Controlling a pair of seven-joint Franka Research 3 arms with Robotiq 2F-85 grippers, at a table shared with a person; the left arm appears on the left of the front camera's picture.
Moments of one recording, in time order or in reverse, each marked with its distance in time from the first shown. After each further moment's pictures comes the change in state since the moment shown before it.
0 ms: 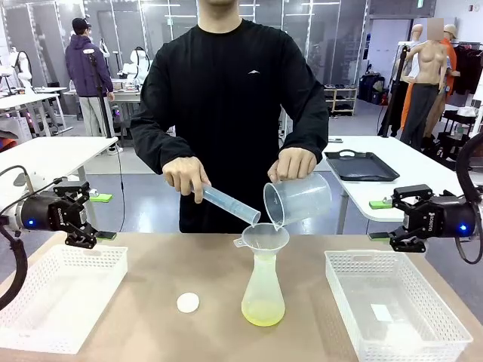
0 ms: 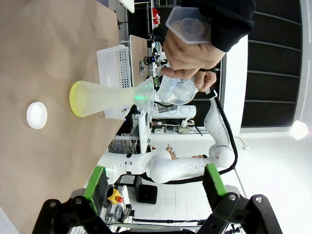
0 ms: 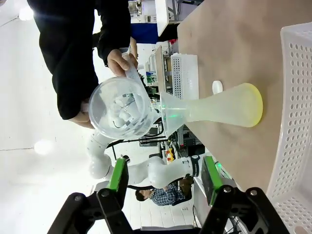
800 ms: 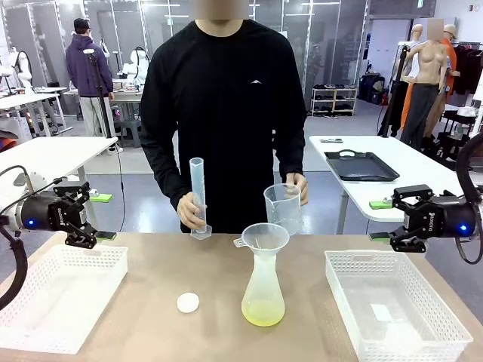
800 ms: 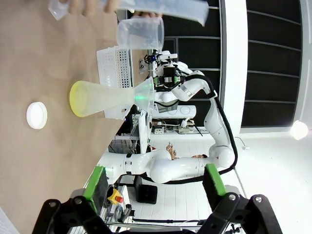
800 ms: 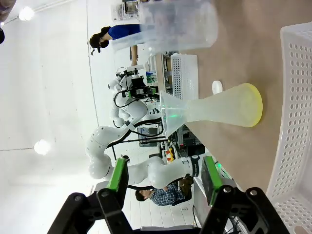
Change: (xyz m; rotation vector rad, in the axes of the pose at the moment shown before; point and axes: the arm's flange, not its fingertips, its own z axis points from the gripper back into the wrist) left arm 0.000 0.000 0.000 0.000 0.000 0.000; right arm 0.000 0.000 0.000 0.000 0.000 0.000
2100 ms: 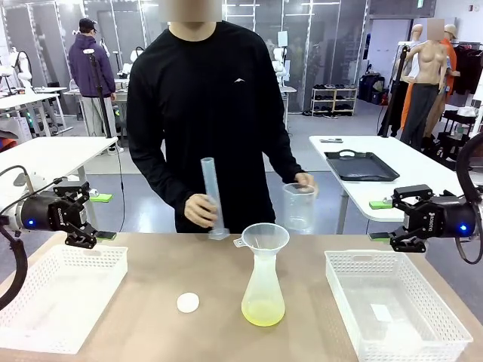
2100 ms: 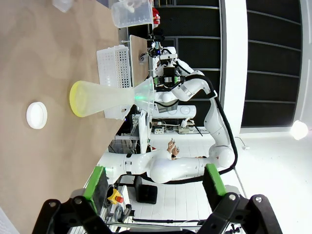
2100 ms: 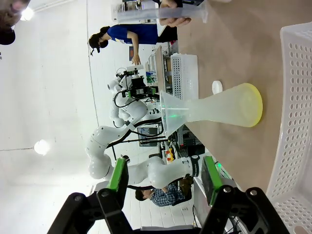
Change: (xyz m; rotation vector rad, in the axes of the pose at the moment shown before) left arm 0.000 0.000 0.000 0.000 0.000 0.000; right arm 0.000 0.000 0.000 0.000 0.000 0.000
